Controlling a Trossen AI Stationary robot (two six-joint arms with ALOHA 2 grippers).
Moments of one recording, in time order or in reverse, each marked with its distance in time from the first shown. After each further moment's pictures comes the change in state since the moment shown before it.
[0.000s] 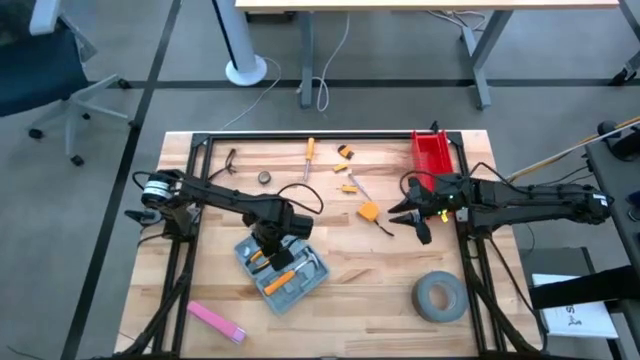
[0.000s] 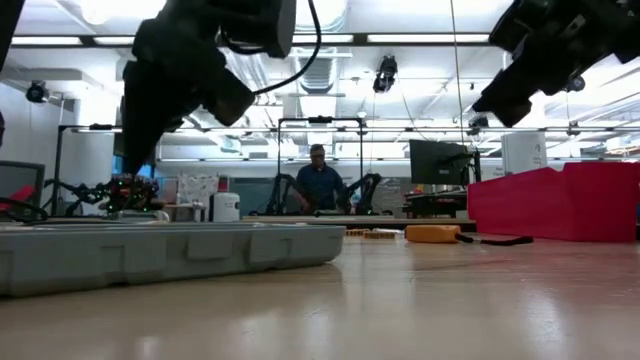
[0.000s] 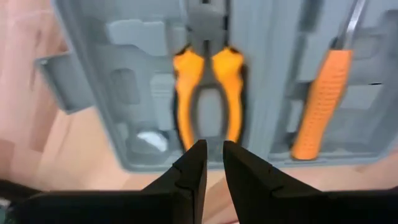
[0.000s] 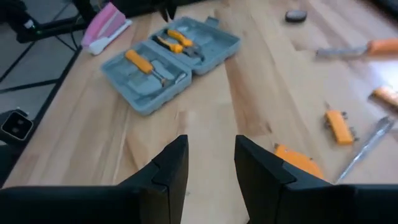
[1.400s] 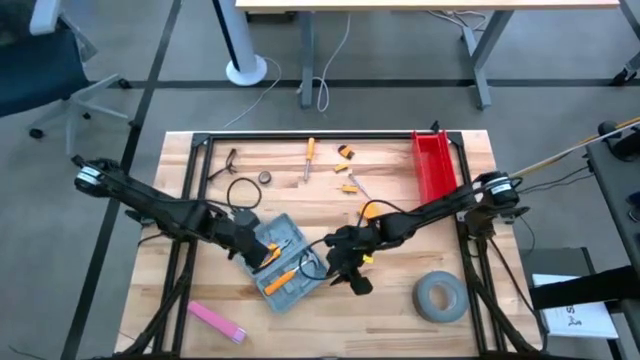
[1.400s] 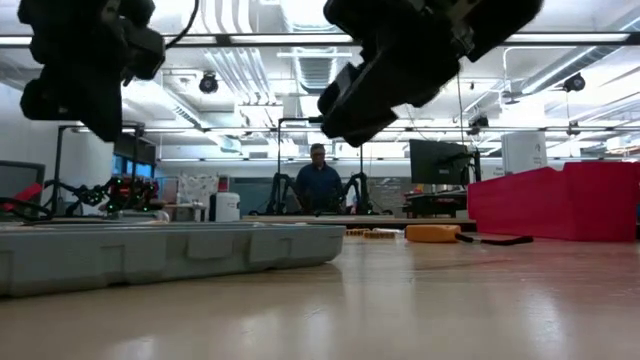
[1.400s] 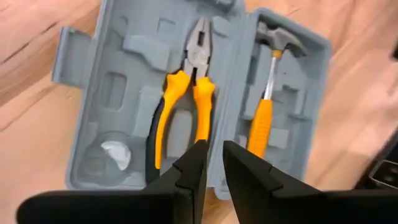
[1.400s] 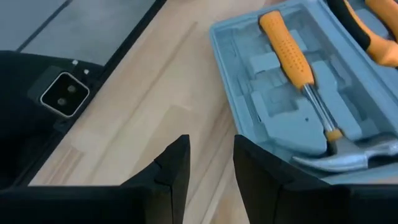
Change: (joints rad) left arm -0.237 -0.670 -0.554 0.519 -0.325 -0.548; right arm 0.326 1.107 0.660 0.212 -0.166 -0.169
